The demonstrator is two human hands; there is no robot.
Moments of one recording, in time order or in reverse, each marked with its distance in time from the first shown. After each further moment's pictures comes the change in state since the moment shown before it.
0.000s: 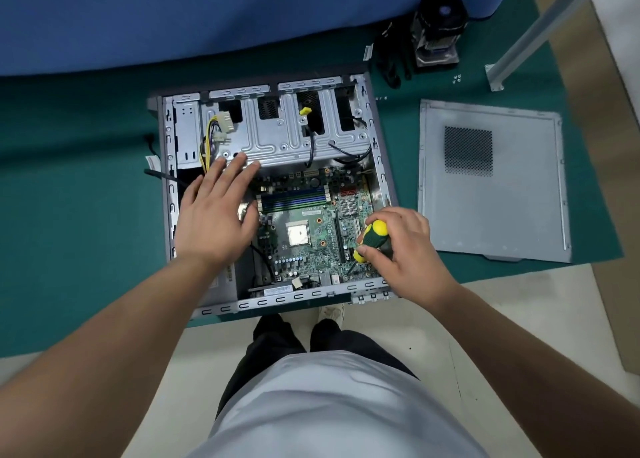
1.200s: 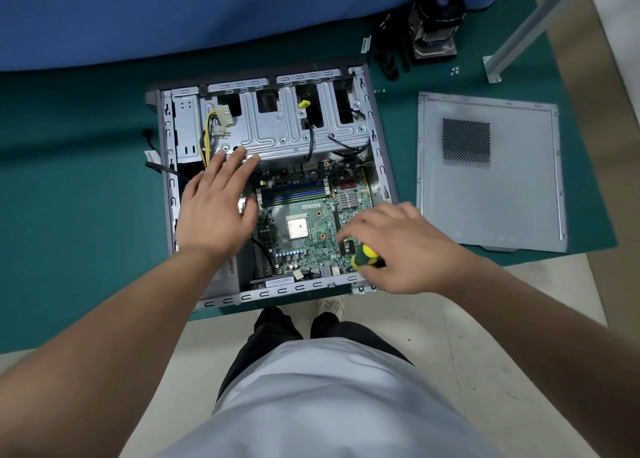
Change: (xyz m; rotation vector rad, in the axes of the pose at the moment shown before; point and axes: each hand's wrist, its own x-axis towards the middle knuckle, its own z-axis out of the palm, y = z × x) left_hand -0.001 0.001 -0.005 -0.017 -0.014 -0.001; right_hand 0.014 -0.041 -0.043 -0.395 -0.453 -0.298
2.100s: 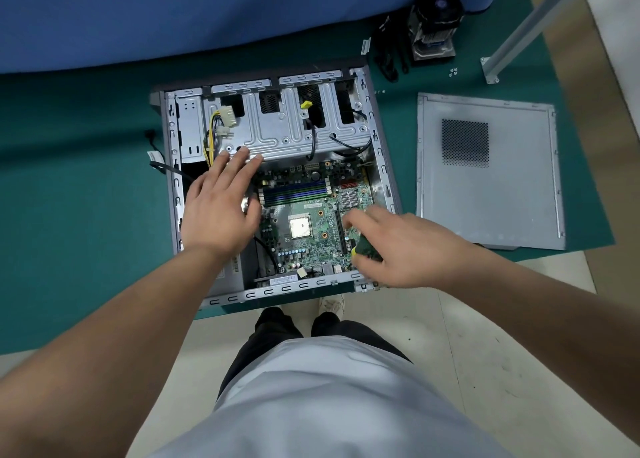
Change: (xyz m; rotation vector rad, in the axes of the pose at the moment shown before) left_hand 0.001 -0.001 0.001 -0.009 0.002 -0.001; right_hand 0.006 -0.011 -0.008 0.045 -0.051 0.094
